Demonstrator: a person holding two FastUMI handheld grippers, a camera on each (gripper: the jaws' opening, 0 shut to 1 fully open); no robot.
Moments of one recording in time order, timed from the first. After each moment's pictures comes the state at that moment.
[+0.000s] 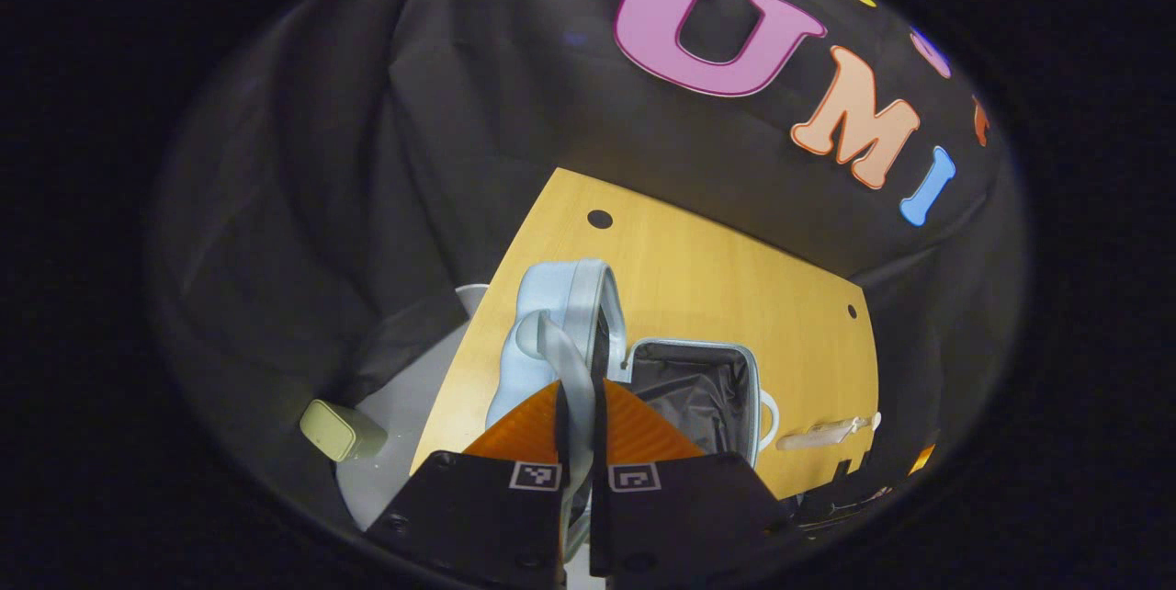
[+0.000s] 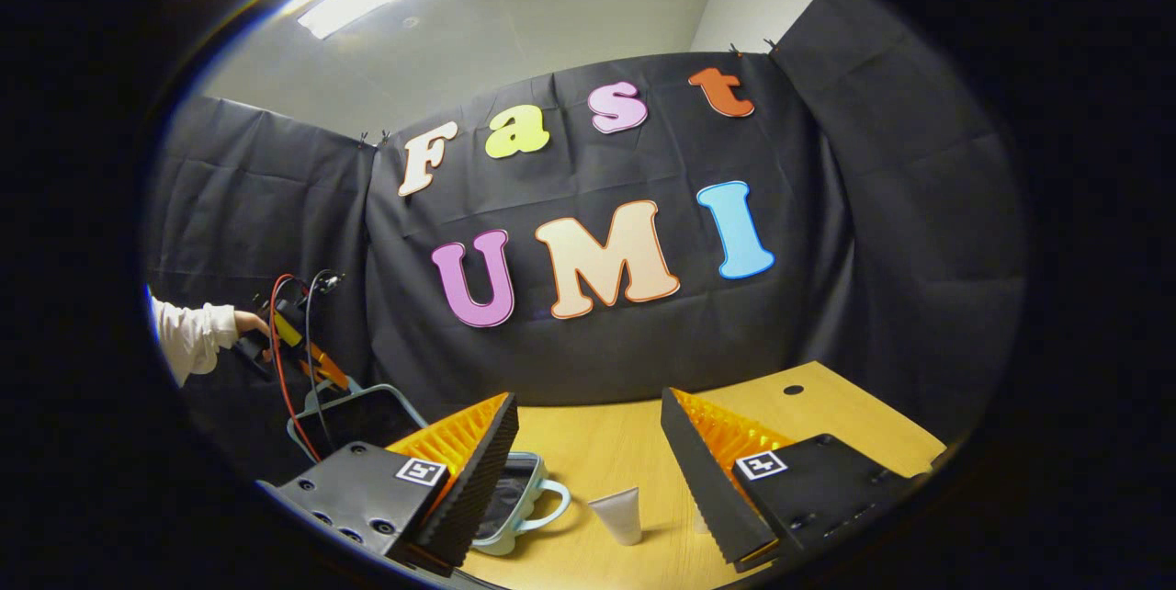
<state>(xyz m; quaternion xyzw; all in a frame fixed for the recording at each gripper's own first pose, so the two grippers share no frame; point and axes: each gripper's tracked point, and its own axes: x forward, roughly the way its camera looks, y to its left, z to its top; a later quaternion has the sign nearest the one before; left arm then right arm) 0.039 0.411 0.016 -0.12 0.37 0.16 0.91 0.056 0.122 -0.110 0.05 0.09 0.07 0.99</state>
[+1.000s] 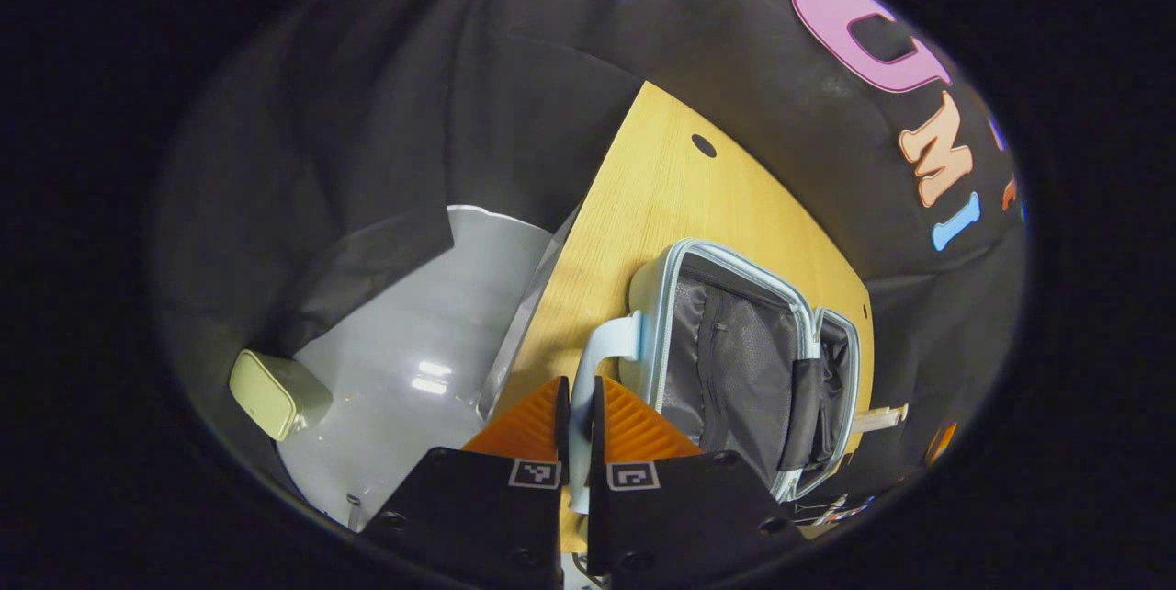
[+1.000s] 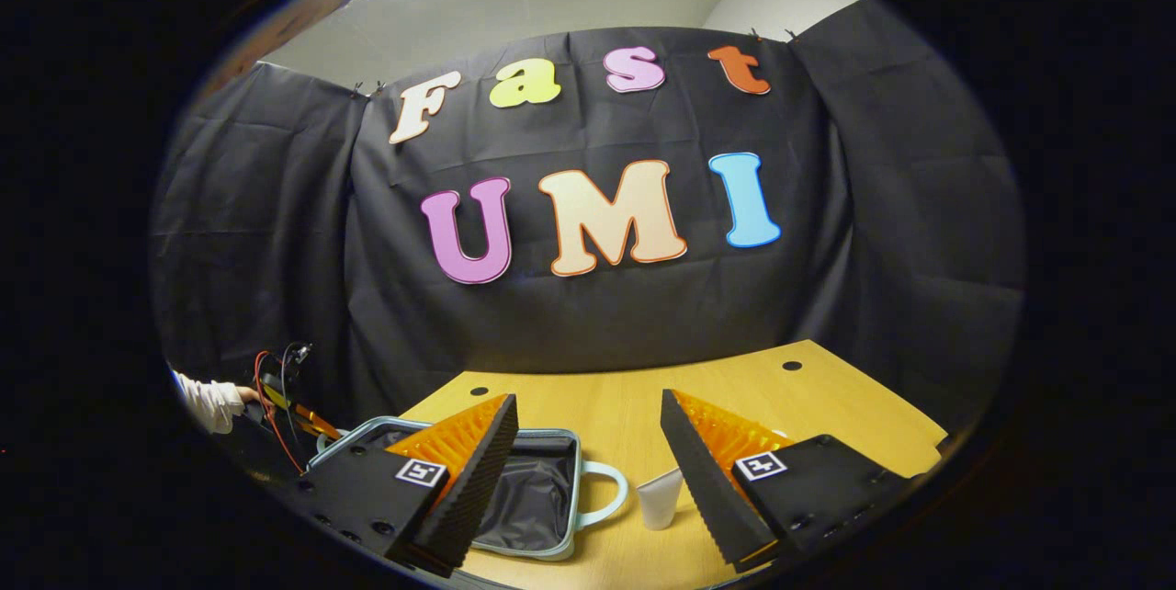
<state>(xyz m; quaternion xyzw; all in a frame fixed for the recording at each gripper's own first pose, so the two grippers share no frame) 0.012 0.554 -0.179 -0.23 0.41 0.12 0.88 0.065 0.189 -0.163 0.01 0.16 0.05 0.99</state>
